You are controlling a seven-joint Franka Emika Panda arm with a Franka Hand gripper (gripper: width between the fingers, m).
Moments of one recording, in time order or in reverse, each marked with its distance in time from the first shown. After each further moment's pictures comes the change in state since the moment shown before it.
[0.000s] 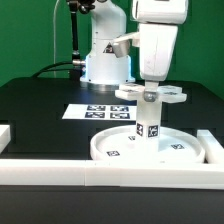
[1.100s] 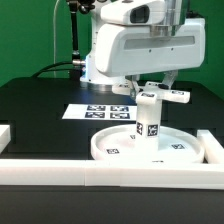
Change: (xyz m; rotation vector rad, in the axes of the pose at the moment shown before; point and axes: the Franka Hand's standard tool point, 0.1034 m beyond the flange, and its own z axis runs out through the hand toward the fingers) arm 0.001 -0.004 0.001 0.070 -0.009 0.981
